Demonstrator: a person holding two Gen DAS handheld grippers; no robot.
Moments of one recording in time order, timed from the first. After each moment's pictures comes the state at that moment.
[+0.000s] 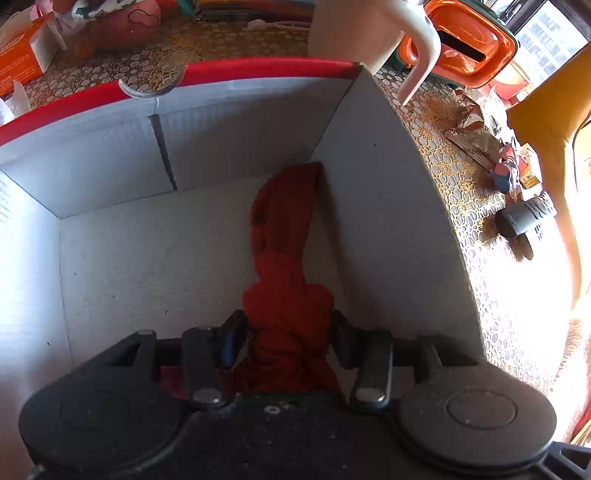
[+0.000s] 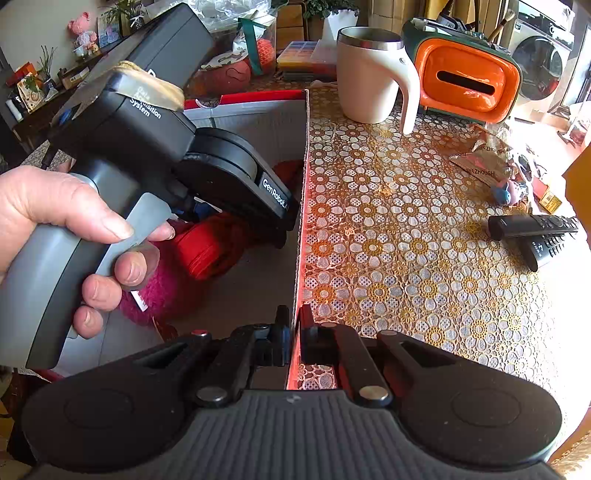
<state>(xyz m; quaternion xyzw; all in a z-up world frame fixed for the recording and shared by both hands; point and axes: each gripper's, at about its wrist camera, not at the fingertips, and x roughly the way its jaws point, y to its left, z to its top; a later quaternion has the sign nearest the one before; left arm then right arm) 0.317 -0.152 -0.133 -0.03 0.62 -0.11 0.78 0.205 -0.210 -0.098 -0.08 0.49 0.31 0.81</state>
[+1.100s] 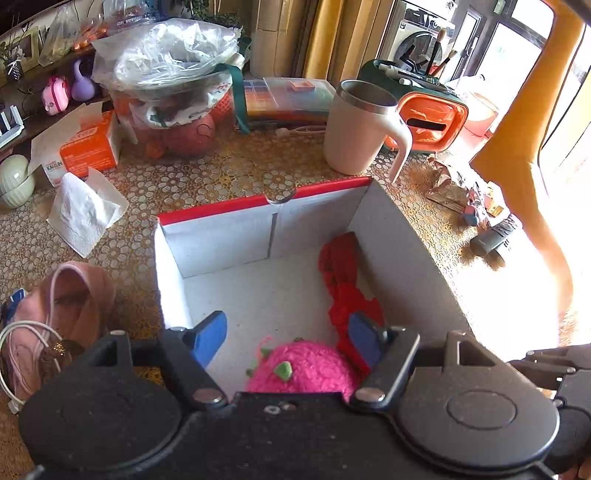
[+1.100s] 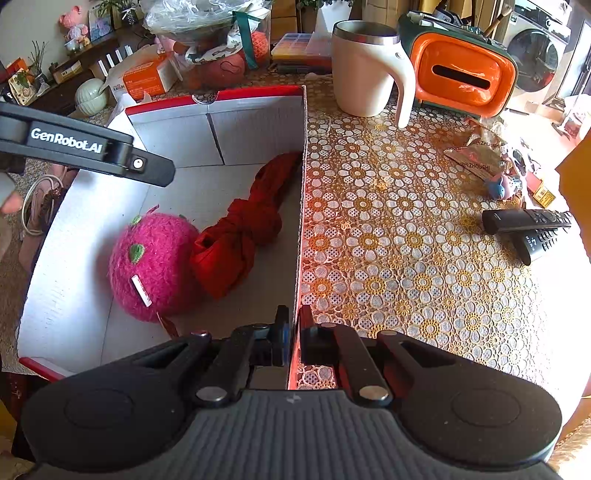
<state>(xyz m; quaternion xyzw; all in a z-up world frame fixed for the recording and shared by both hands) 0.254 -0.069 -0.033 0.01 0.49 -0.13 0.86 0.202 -0.206 -0.088 -0.09 0.51 0.30 0.80</state>
